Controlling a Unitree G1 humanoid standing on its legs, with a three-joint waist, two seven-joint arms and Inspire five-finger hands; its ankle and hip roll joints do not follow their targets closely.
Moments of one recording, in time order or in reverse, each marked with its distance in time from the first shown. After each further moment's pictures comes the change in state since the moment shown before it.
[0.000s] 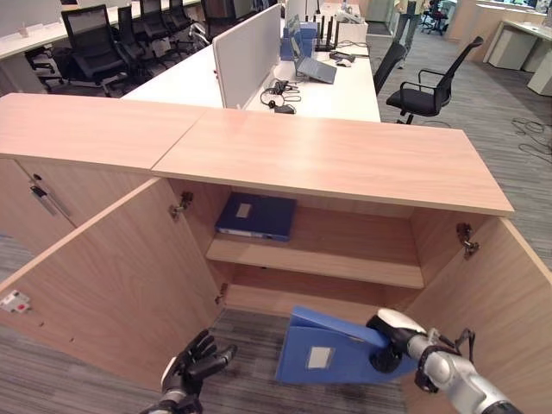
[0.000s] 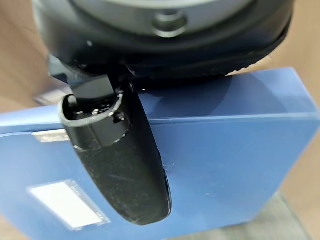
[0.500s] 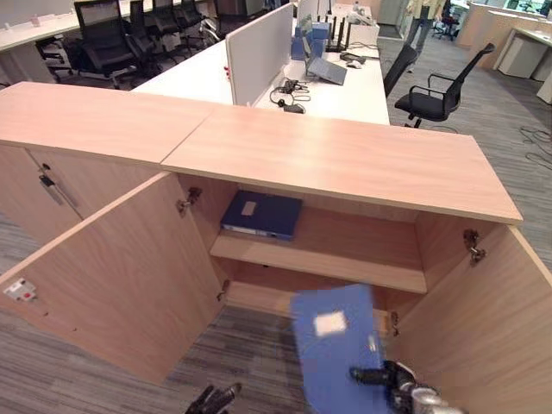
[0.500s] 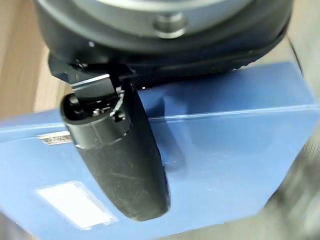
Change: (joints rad) left arm -0.081 -0.099 0.007 0.419 -0.194 0.031 0.050; right arm -0.011 0.315 -0.333 0.263 0.881 0.045 -0.134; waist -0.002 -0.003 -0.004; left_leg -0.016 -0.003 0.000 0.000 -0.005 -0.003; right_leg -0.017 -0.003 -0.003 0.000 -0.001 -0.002
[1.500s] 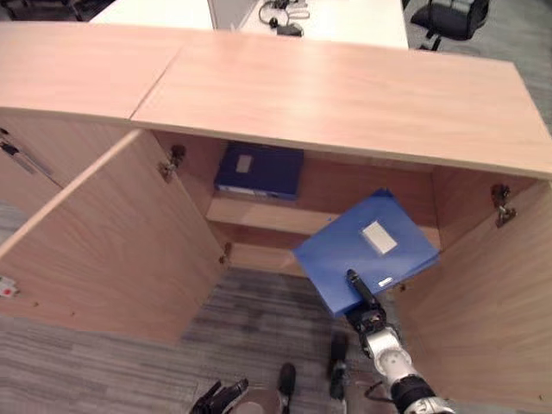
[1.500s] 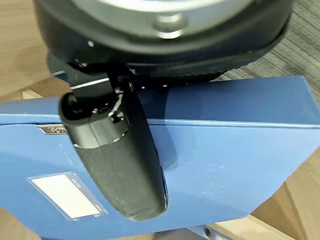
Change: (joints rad) left arm -0.035 0.022 -0.070 -0.052 0.000 0.036 0.035; right arm -0.199 0.119 -0.031 -0.223 0.638 -0.224 -0.234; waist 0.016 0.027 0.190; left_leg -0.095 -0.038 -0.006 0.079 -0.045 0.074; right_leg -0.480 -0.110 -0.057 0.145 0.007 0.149
